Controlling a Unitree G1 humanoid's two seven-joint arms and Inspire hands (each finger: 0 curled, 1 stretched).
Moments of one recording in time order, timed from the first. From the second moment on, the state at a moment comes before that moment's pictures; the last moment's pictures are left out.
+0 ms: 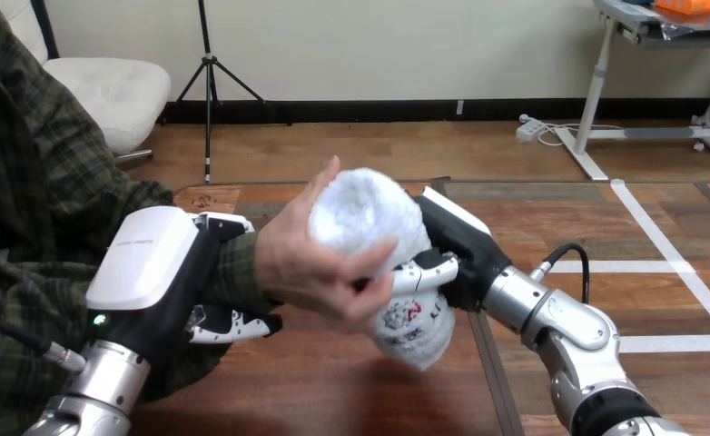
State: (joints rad) left arm 0.04 0.54 -0.13 0.02 0.64 -0.33 0.23; right arm -0.68 -0.12 -0.06 1.17 0.14 -0.63 0.84
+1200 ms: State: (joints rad) left arm 0.04 0.48 -0.12 -0.04 0.64 -0.32 0.20; right arm -0.71 -0.11 -0.06 1.23 0.13 -0.64 0.80
